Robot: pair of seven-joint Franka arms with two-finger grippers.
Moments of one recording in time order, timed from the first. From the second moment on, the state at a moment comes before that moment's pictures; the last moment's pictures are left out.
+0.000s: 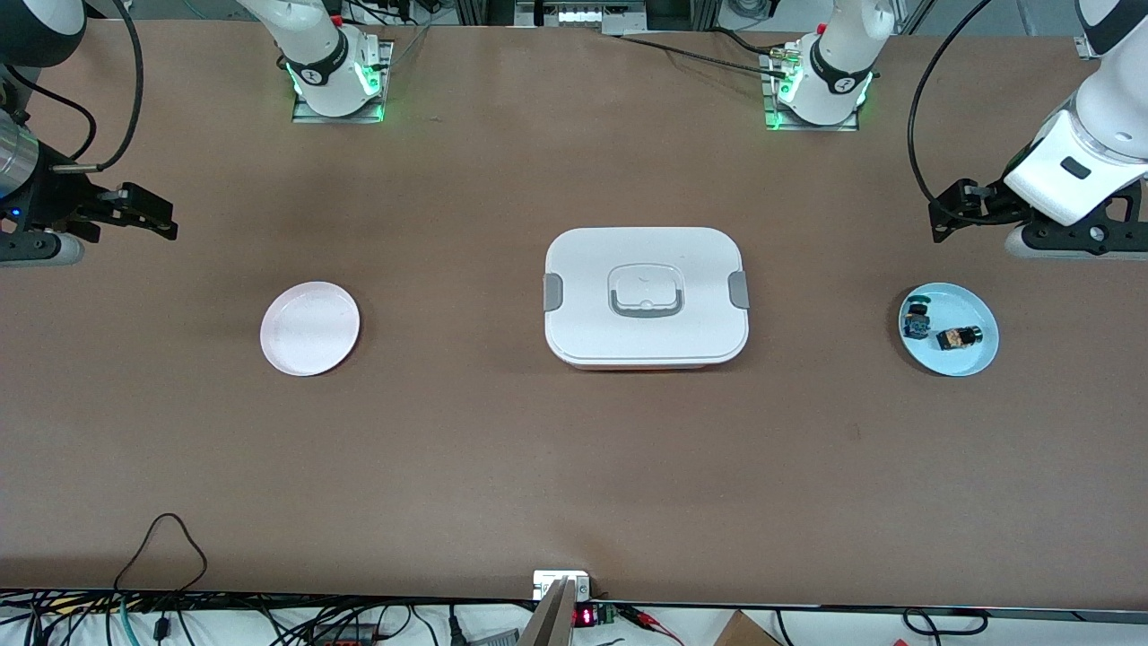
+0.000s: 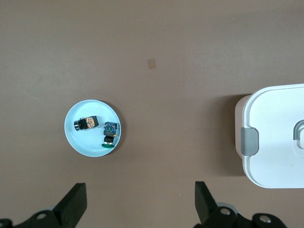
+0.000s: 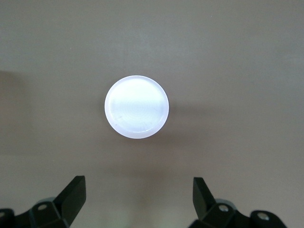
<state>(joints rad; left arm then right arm) -0.01 0.01 -0.10 -1.62 0.07 1.61 -0.08 -0.01 0.05 0.02 -1.61 -0.03 1.59 -0.04</state>
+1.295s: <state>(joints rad) -0.01 0.01 -0.10 -1.62 0.07 1.60 -0.08 -0.01 0.05 0.02 -1.61 -0.03 1.59 -0.04</state>
